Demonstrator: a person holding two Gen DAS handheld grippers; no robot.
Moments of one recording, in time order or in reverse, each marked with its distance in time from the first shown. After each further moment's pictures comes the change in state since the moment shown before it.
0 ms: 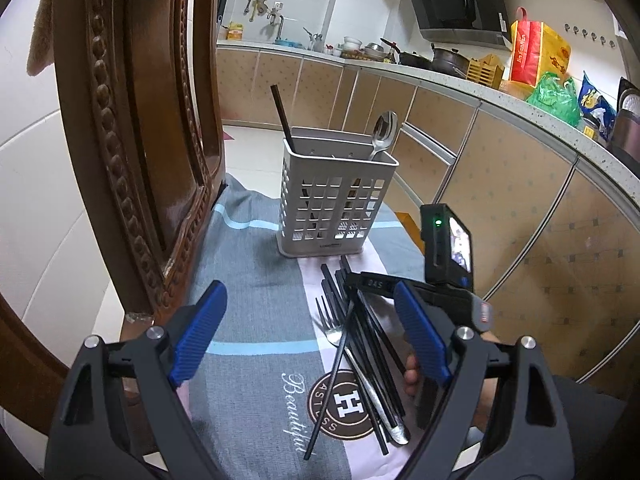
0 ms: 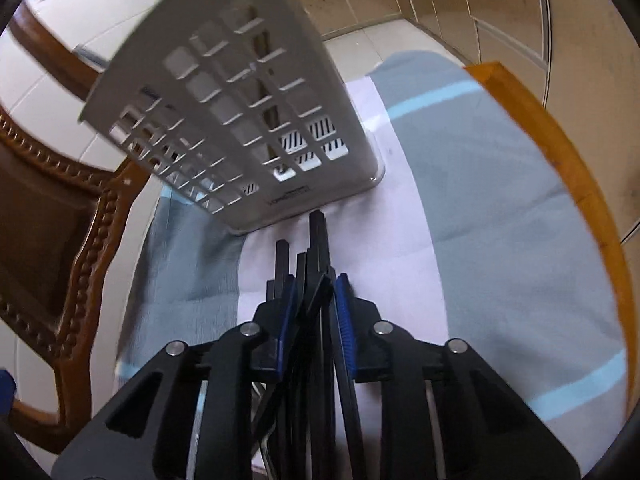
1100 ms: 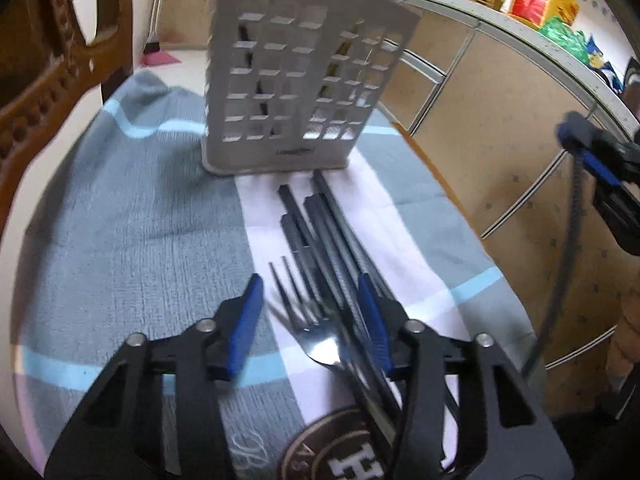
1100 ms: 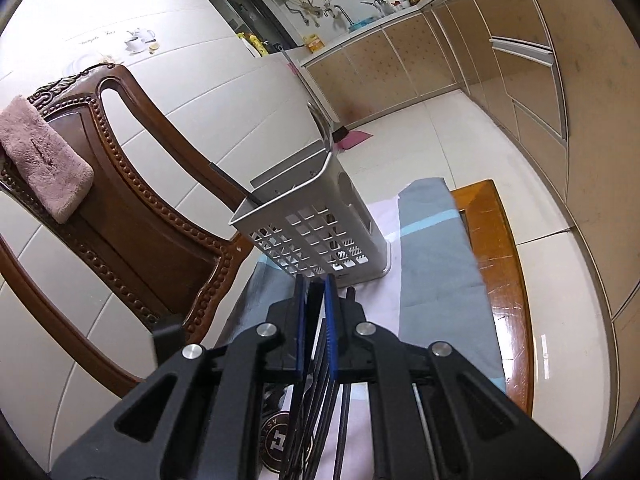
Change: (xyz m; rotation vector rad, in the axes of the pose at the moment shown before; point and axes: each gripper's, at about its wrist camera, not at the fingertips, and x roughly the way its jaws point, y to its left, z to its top) left arm 0.167 -0.005 -0.039 0.006 0.293 -0.175; right arm -0.154 -0.032 0.012 -0.107 -0.243 0.268
